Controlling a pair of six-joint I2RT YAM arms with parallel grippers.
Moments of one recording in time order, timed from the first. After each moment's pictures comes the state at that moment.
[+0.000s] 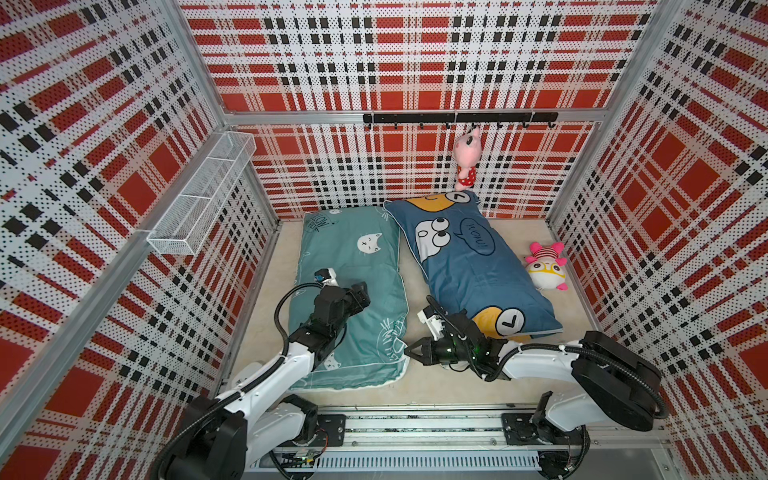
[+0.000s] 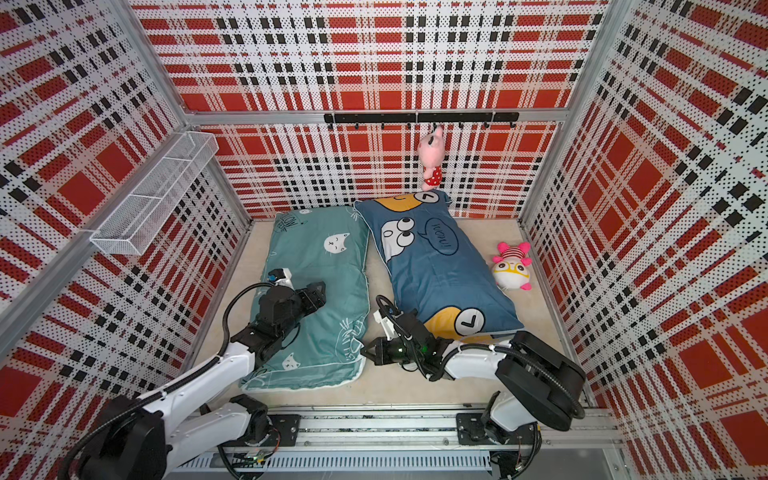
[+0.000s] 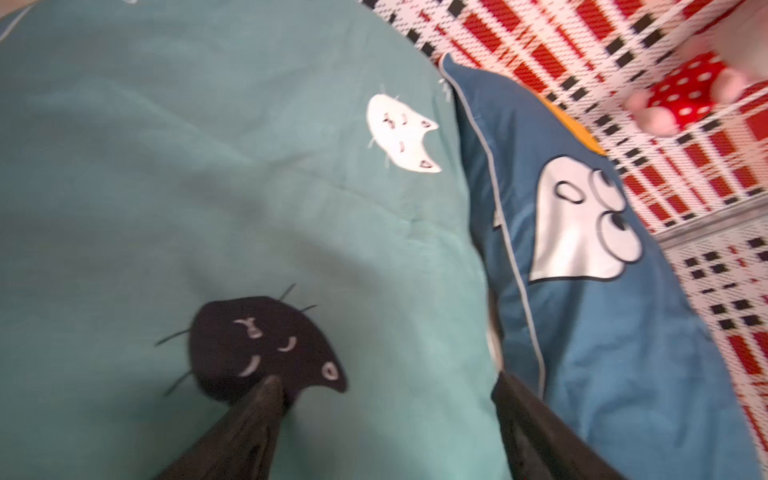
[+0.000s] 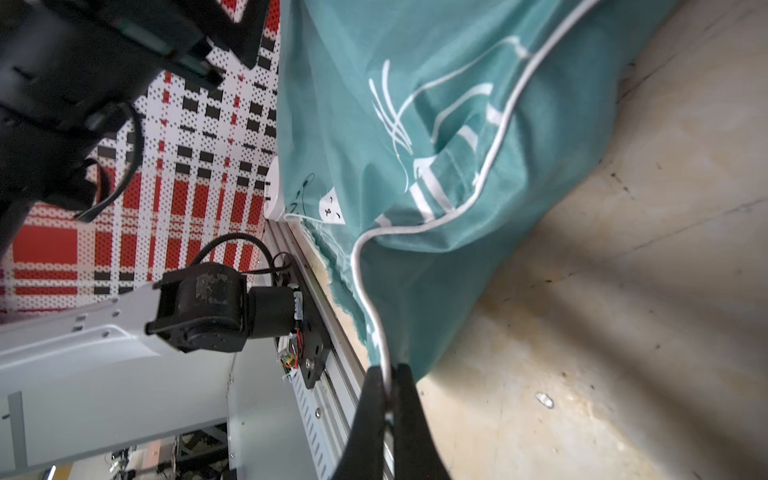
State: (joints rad) left arm -0.44 1.03 0.53 0.08 -0.20 -0.72; right arm 0.93 1.44 0.51 0.40 -0.40 0.92
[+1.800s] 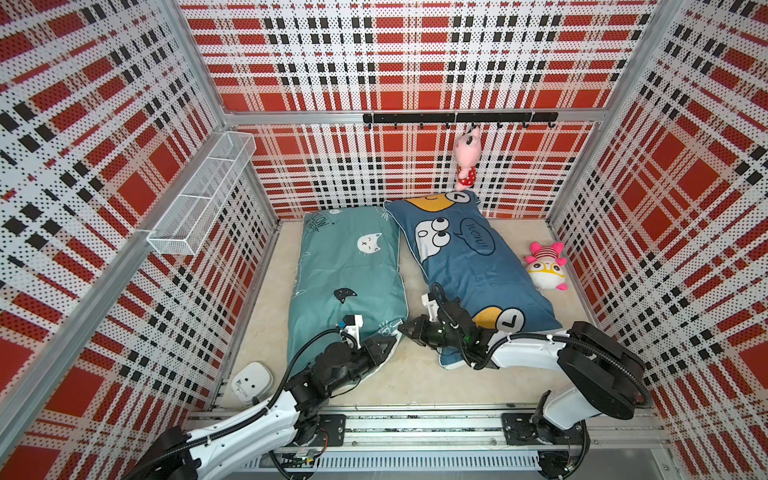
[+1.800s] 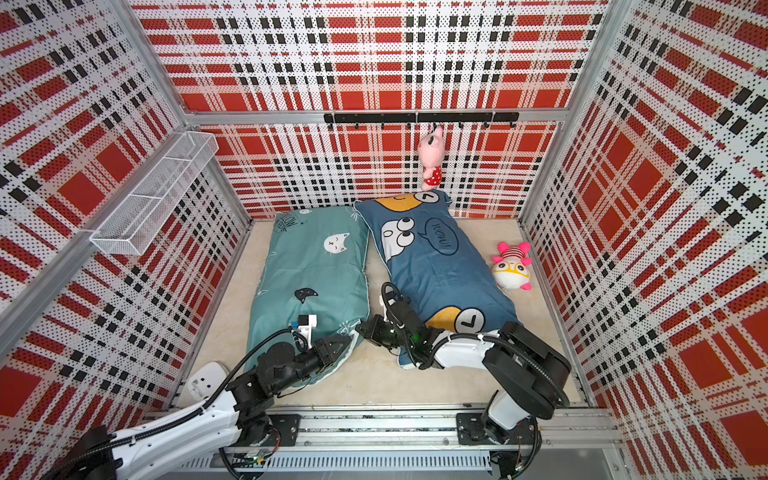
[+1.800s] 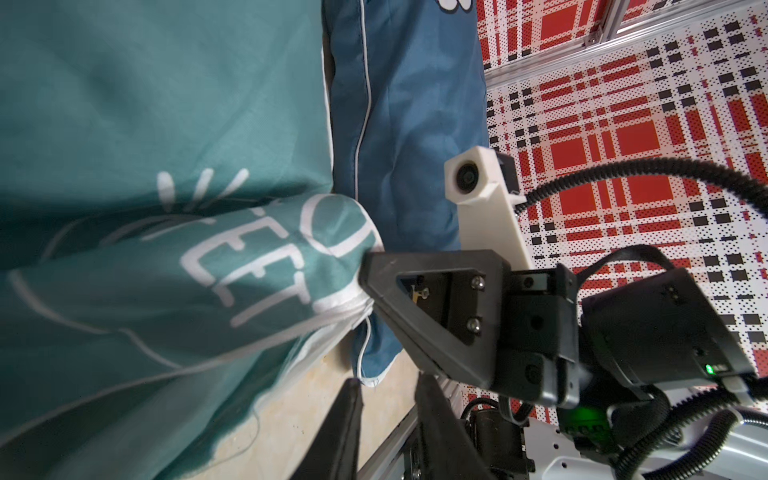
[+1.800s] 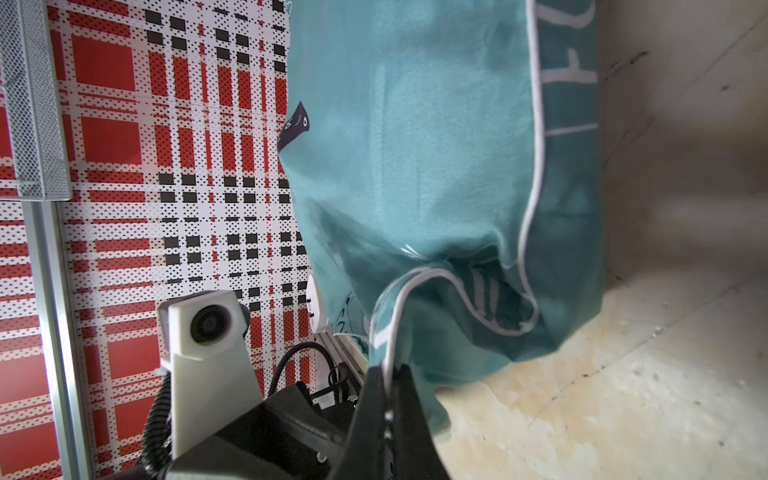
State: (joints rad) left arm -0.84 0.70 0.10 0.32 0.05 -1.24; right arm 0.91 1.55 0.63 0.50 -0.26 1.25
